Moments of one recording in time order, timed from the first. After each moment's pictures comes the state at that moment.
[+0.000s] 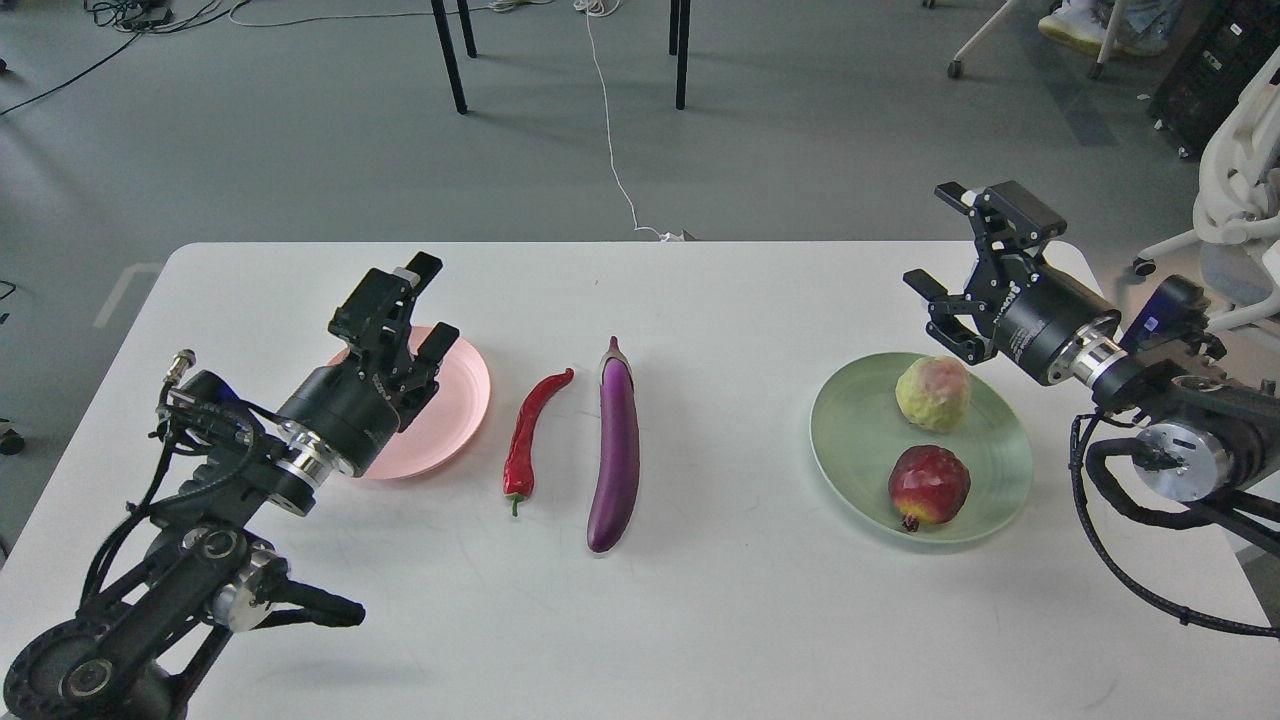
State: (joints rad) left arm -0.17 0.39 -1.02 -1.51 1.21 -0.10 -0.21; right arm 0.75 -0.75 0.25 1.23 0.12 0.09 0.49
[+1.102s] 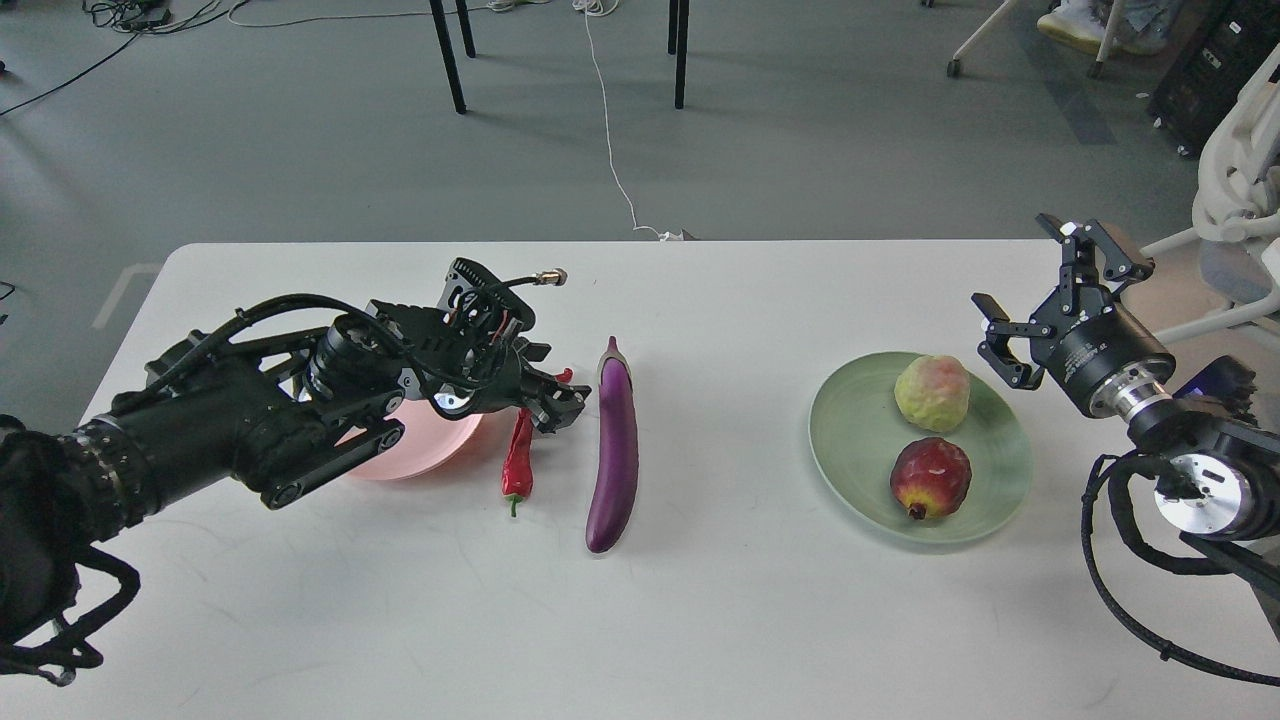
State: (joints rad) left arm -0.97 0.25 -0.18 -0.84 1.98 -0.31 -0.20; right arm 0.62 -0.75 0.35 1.20 0.17 0.10 0.49
